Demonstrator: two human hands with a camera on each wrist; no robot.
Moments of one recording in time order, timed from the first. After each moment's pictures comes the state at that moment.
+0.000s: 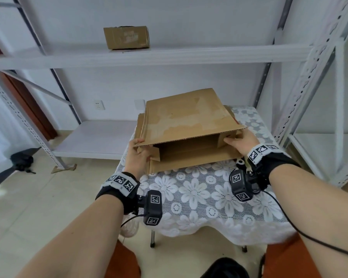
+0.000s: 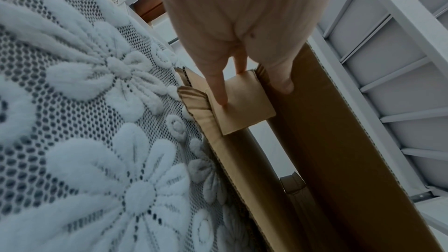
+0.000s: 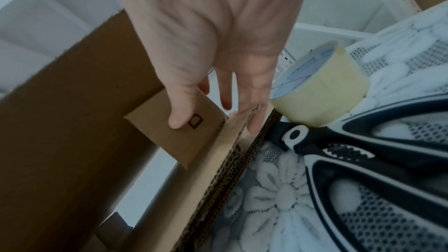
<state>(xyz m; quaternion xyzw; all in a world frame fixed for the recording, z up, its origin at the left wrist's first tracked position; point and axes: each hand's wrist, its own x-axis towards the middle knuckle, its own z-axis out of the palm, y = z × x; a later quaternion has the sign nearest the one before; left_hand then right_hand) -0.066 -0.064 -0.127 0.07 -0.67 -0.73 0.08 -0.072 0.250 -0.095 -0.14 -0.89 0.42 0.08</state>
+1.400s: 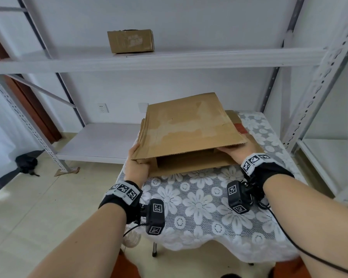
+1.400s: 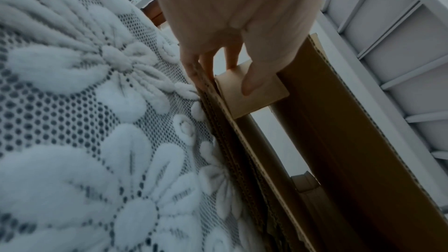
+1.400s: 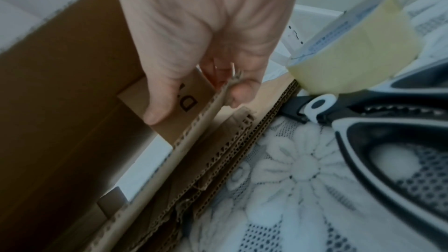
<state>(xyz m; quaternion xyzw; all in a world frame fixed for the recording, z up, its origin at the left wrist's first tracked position) -0.091 -0.080 -0.148 0.11 -0.76 -0.63 0.09 -0.104 0.236 -0.117 -0.12 -0.90 0.40 0.09</state>
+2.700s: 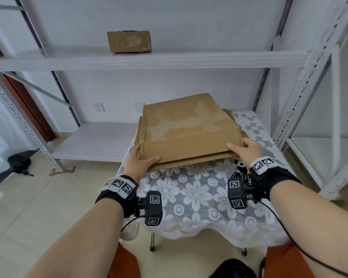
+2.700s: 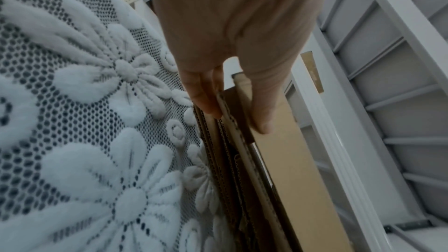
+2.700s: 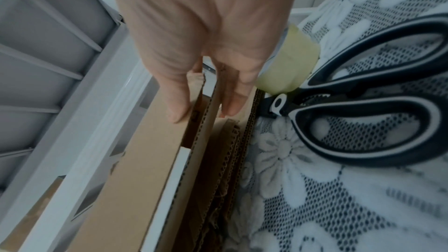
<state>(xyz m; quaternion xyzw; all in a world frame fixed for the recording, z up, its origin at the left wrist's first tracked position) -0.063 -0.082 -0.129 0.12 -0.77 -0.62 -0.02 -0.042 0.239 -0.097 -0.17 -0.82 0.53 0.11</state>
